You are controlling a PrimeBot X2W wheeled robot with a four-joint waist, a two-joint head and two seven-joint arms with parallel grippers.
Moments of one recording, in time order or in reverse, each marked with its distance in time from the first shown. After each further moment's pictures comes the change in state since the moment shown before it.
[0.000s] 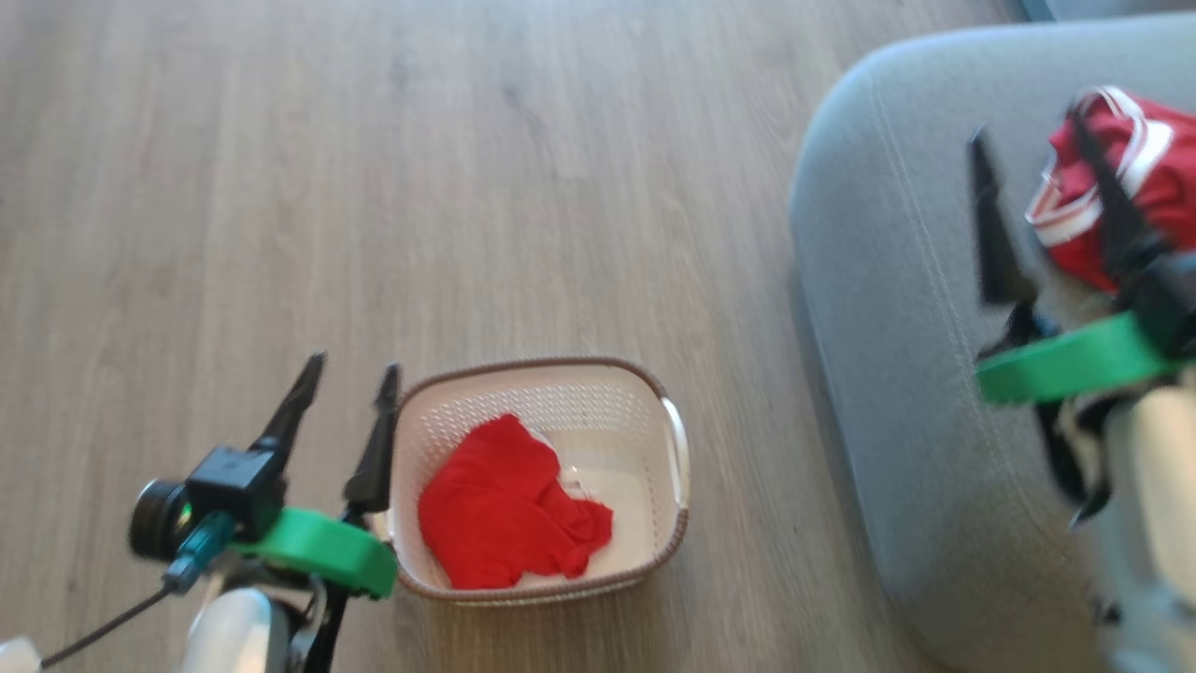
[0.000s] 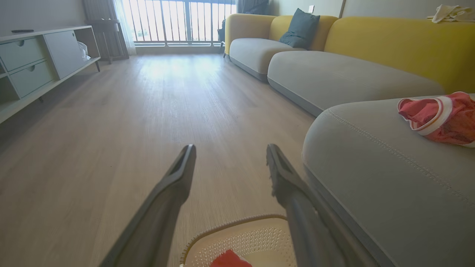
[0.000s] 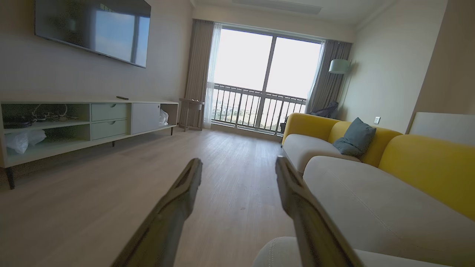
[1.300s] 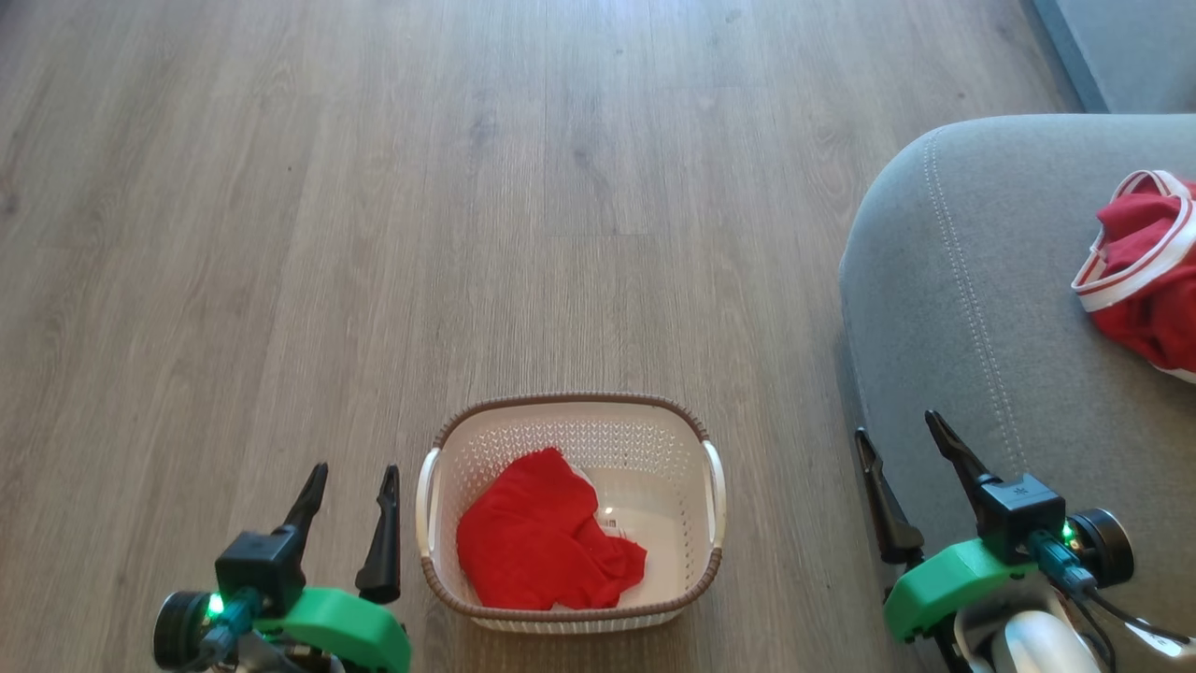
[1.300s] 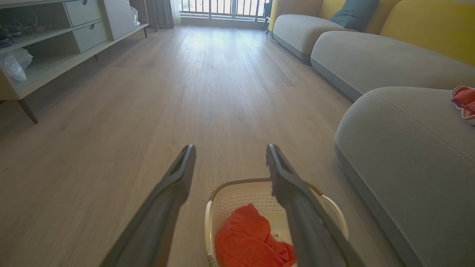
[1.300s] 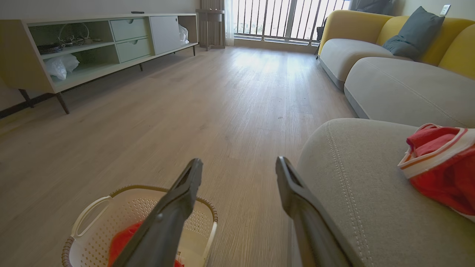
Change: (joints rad) left arm 0.129 -0.009 -0.017 0.074 -0.029 0.112 0.000; right arm 0.333 0.153 0.013 0.180 -0.100 0.000 0.003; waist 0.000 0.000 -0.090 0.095
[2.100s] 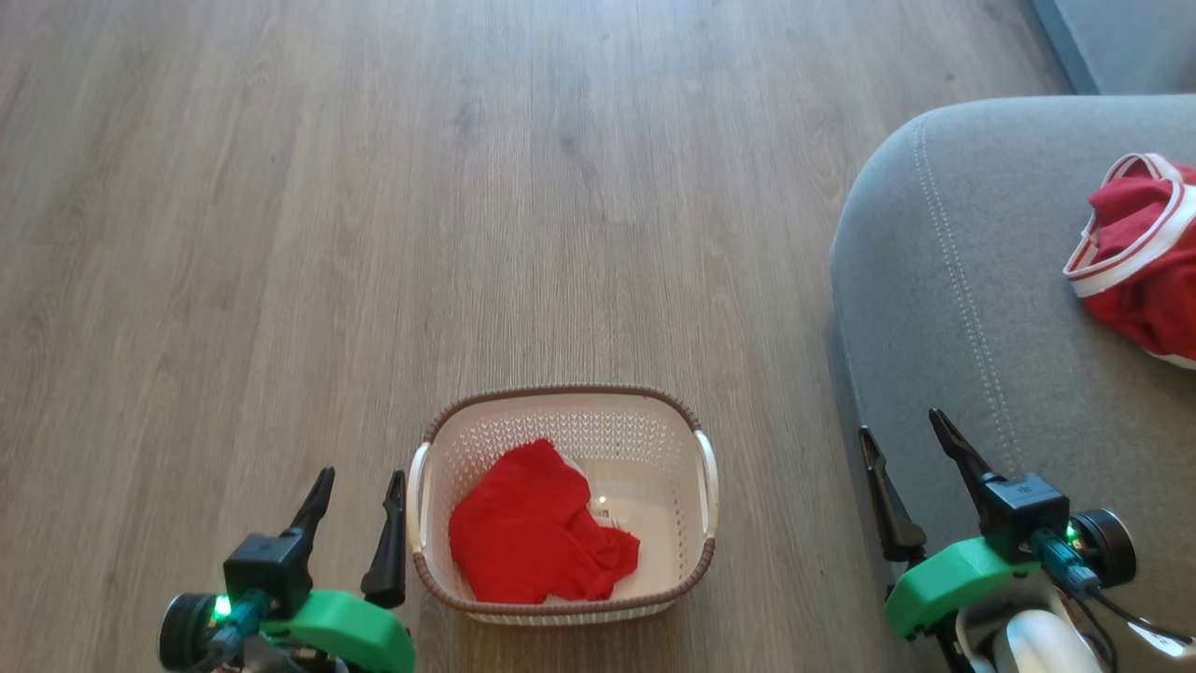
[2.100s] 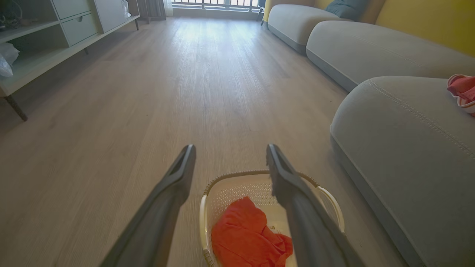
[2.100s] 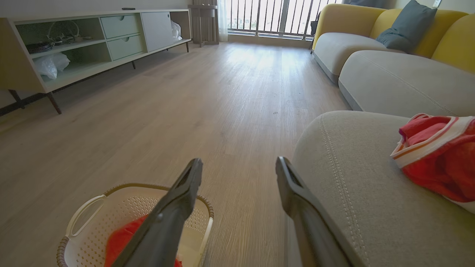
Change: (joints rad) left arm 0.000 0.000 -0.009 0.012 0.007 -0.003 0.000; right arm -0.001 0.006 -0.011 0.000 0.000 0.000 0.000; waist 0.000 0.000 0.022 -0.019
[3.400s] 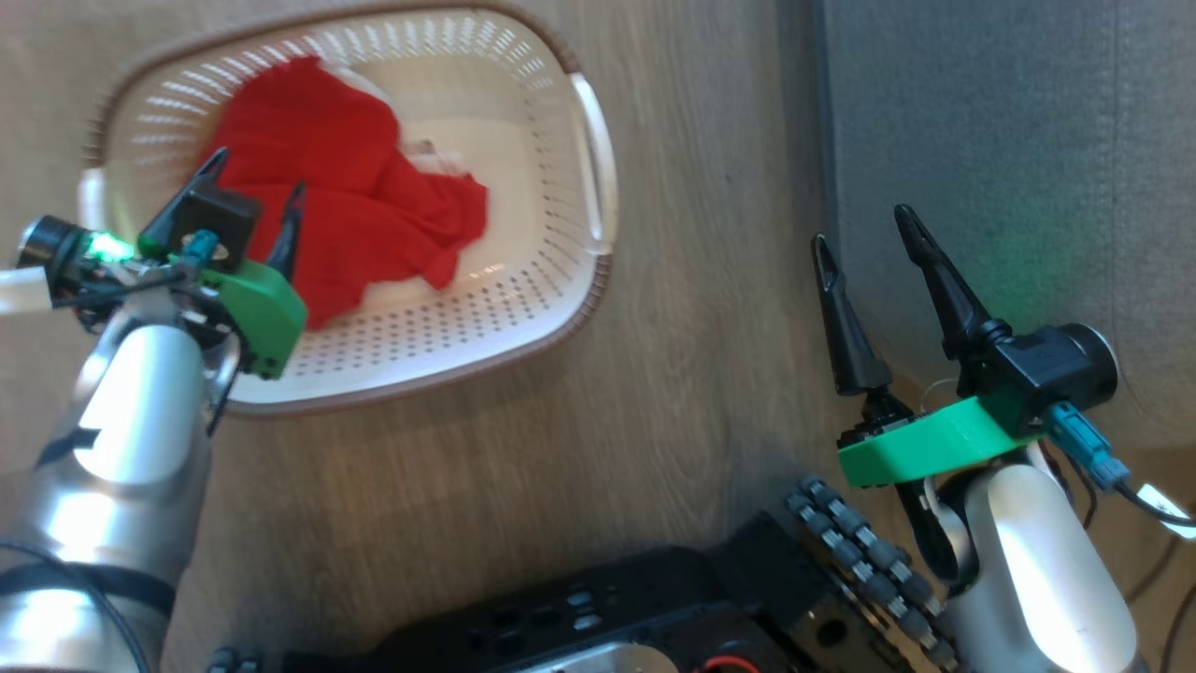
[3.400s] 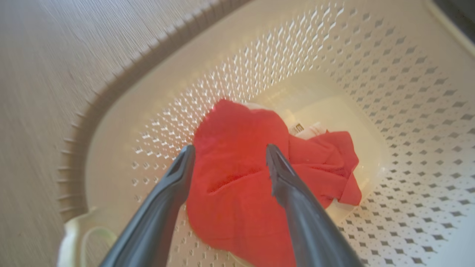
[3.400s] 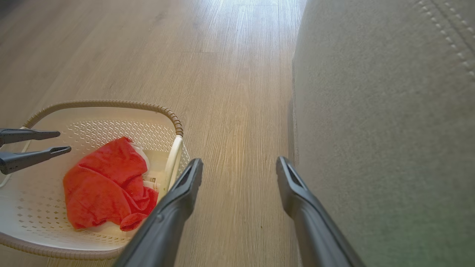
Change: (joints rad) left arm -0.769 0.198 -0.156 0.559 0.225 -0.043 0.000; right arm -0.208 0.024 0.086 -0.204 0.060 0.000 0.000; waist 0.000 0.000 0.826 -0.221
